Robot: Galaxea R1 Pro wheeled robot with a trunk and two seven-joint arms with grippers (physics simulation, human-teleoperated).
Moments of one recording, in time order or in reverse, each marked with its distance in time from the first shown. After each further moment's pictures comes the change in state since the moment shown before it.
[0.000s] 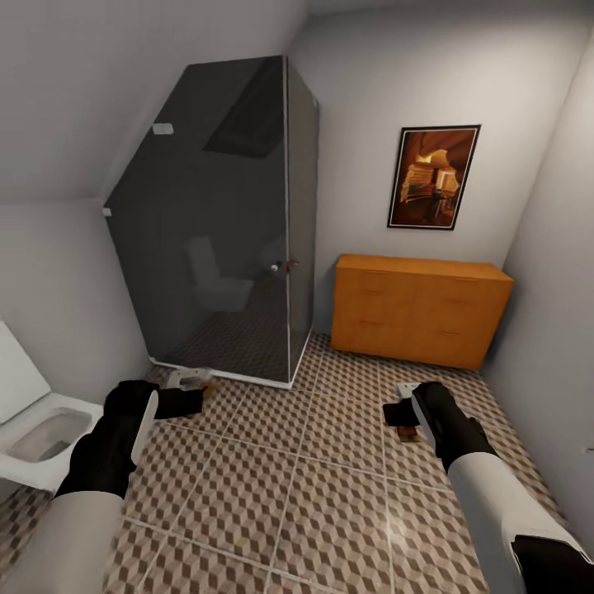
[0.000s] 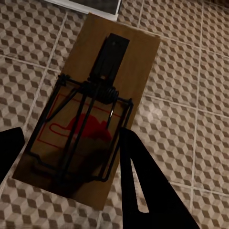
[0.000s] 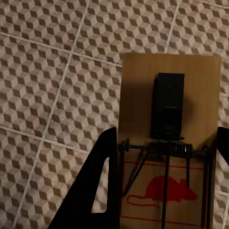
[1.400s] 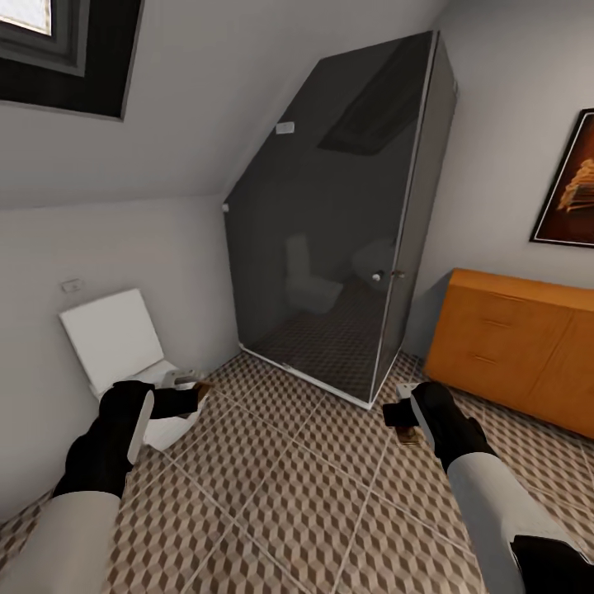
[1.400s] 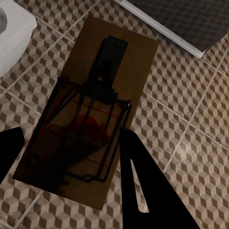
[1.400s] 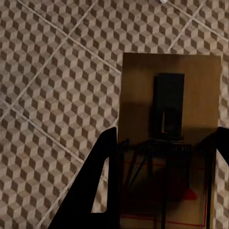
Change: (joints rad) left arm 0.000 0.003 0.027 0.000 -0.005 -0.010 0.014; right arm 0.000 0.004 0.000 0.000 0.001 0.000 0.000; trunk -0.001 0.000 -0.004
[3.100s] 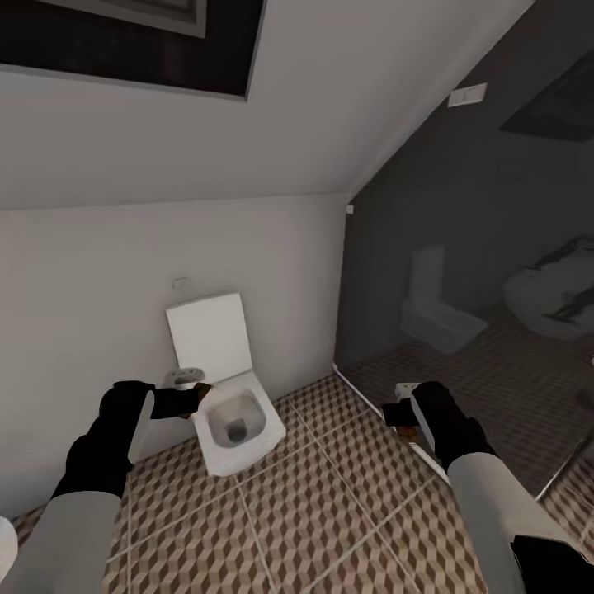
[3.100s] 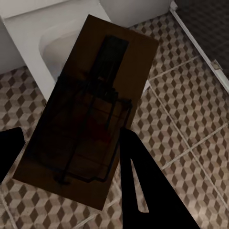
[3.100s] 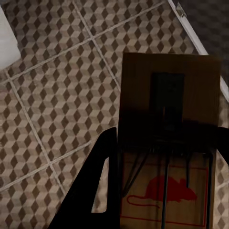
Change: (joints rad) left arm 0.000 -0.002 0.000 0.002 0.000 0.000 -0.002; right arm 0.000 -0.002 0.000 0.000 0.002 -0.001 0.000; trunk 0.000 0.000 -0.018
